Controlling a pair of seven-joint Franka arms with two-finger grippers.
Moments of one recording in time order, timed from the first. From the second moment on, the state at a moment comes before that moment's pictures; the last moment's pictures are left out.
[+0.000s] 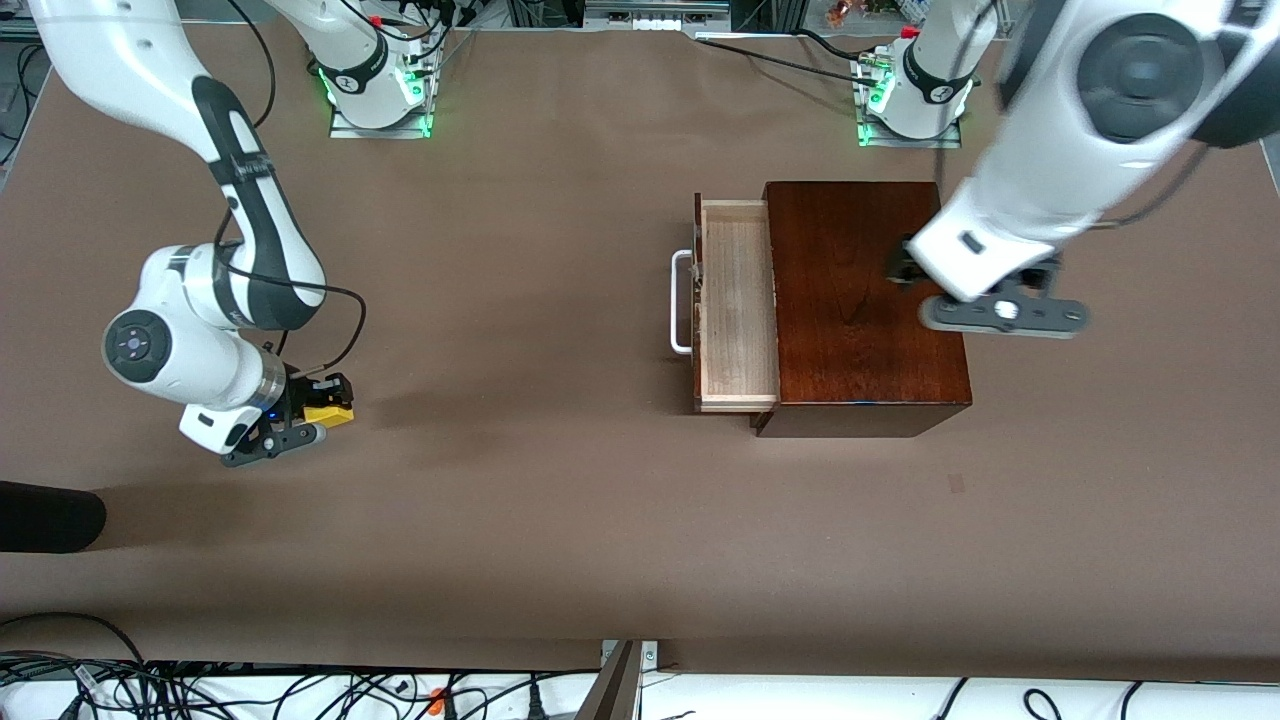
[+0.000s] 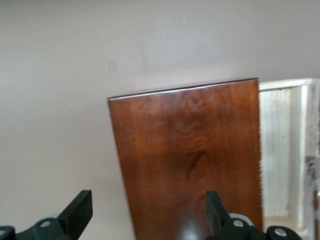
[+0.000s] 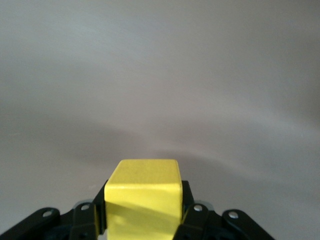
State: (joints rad) left arm -0.25 0.28 -0.05 -1.30 0.08 1.44 -0.15; right arm 0.10 0.52 0.03 -1.65 0.03 2.10 -0.27
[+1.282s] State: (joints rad) left arm -0.11 0.06 -0.04 -1.60 0.02 1.65 -0.07; right arm 0.79 0.60 0.06 -1.16 -0.05 1.89 -0.40
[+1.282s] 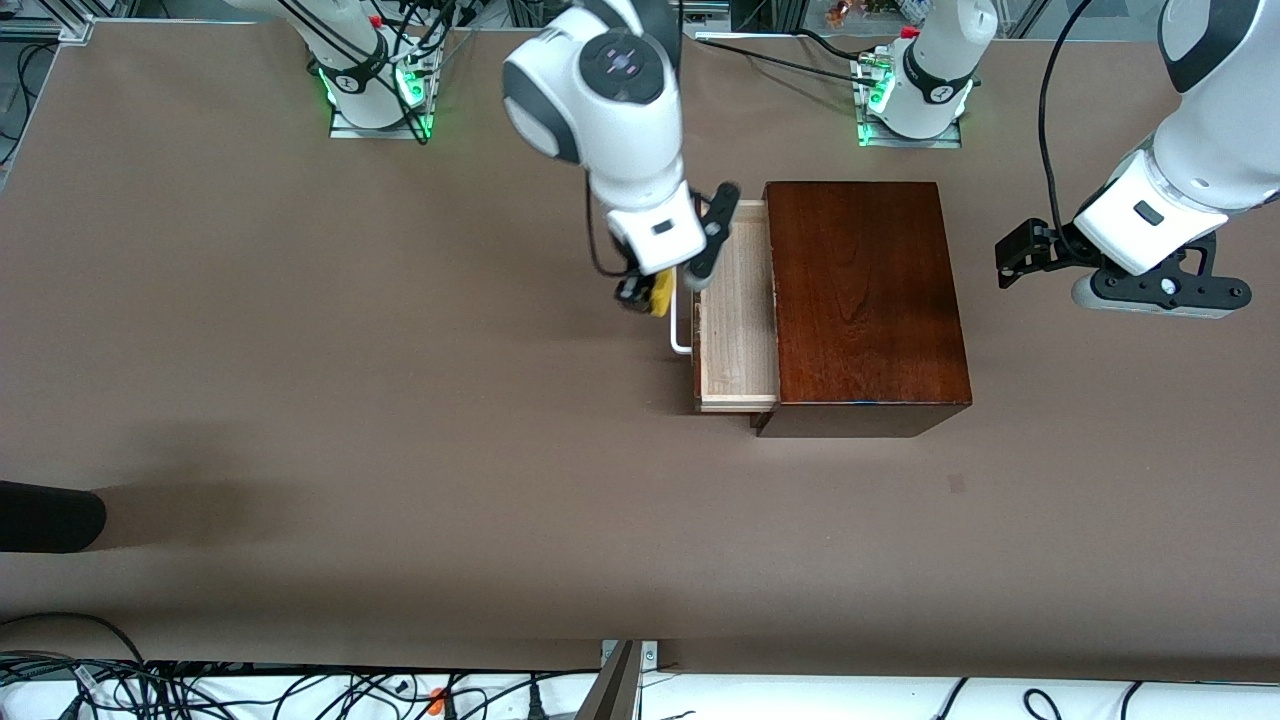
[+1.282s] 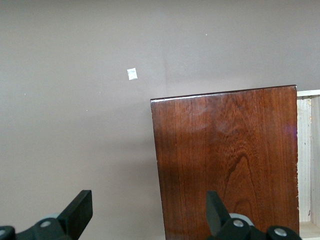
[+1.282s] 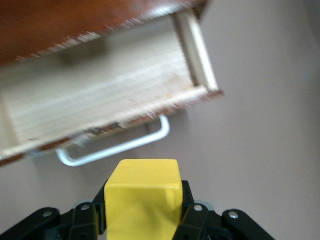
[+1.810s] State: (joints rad) left arm -0.11 0.06 -0.04 -1.60 0.02 1.63 -0.07; right arm 0.90 0.69 0.10 -1.15 -0.05 1.97 -0.38
